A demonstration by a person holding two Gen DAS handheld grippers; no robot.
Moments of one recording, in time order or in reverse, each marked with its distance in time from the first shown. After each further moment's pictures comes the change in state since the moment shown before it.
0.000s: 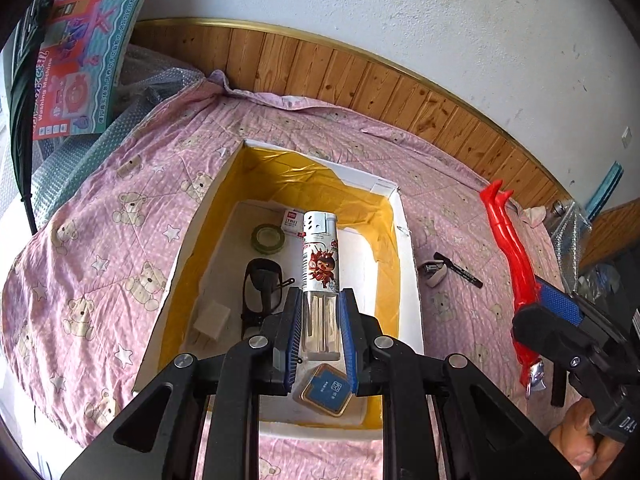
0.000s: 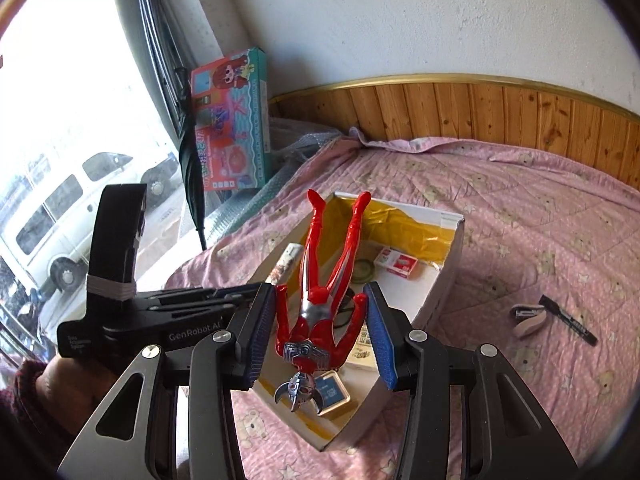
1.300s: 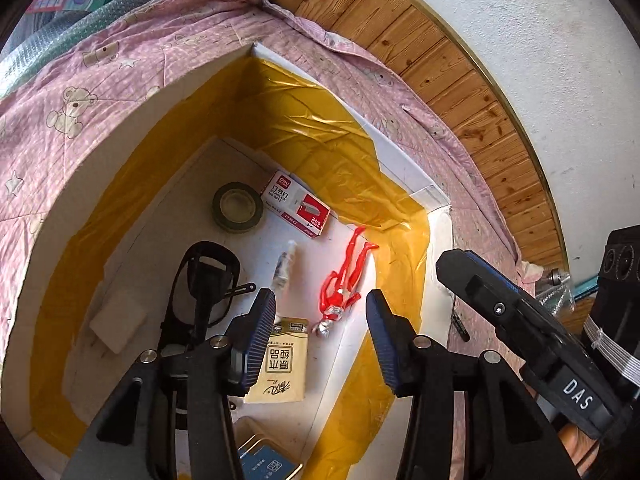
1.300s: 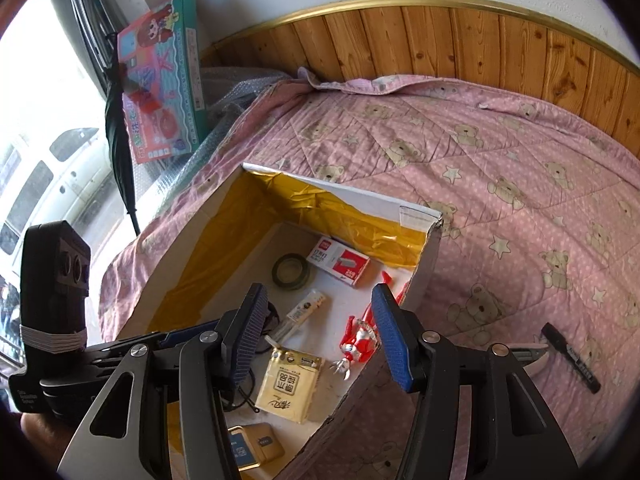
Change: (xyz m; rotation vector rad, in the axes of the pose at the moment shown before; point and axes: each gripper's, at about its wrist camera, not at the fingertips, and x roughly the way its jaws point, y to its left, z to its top) left arm 0.114 0.024 0.026 -0.328 0.144 -0.091; right arm 0.126 -0.094 0.042 0.062 0.210 -0.082
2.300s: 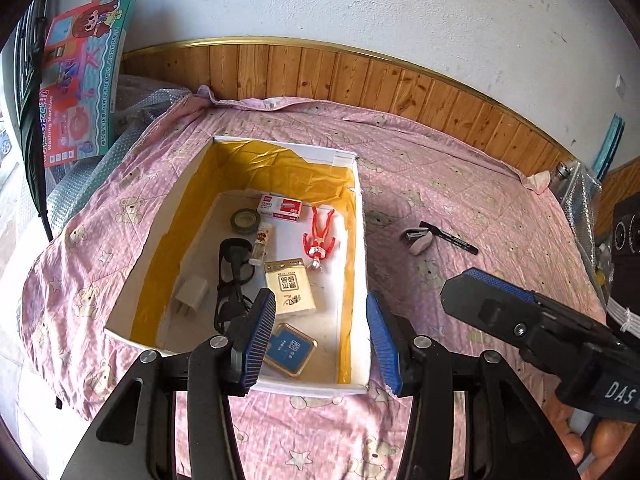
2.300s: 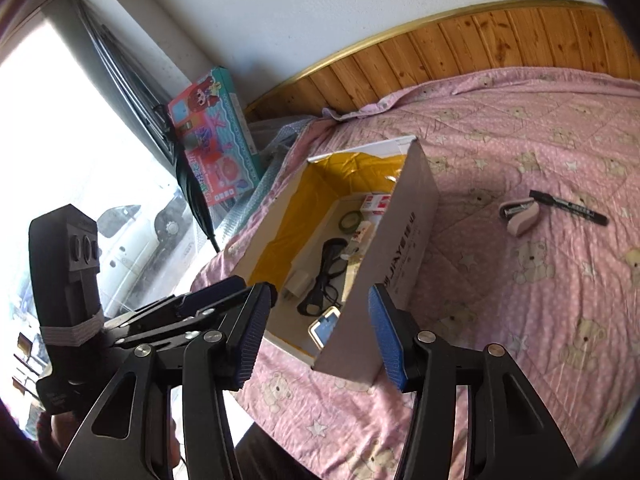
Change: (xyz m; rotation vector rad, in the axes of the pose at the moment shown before) left arm -0.111 -0.077 -0.131 0.458 -0.189 0.190; right arm -0.142 0.015 -0.168 0.204 -0.202 0.176
